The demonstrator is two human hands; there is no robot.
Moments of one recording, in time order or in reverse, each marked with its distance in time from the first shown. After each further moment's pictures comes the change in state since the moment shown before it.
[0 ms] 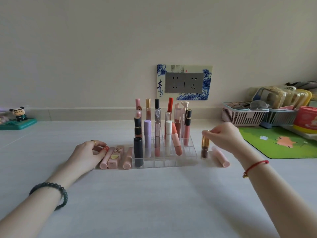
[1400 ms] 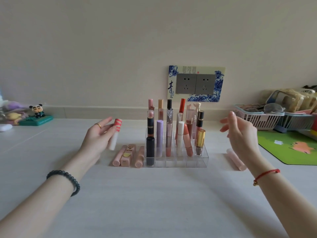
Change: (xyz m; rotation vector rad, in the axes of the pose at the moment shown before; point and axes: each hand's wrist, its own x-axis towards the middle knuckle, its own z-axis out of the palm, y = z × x) left_hand 0.001 0.031 -0.016 -0.878 0.087 -0.052; right_hand -0.007 -0.004 0.008 0.318 0.393 -0.237
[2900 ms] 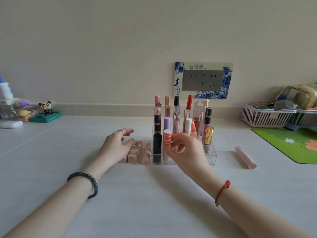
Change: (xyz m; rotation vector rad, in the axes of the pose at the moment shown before) left_hand -0.002 -0.030 0.005 0.726 -0.084 0.123; right_hand -0.077 -0.072 0.078 0.106 -0.419 -0.041
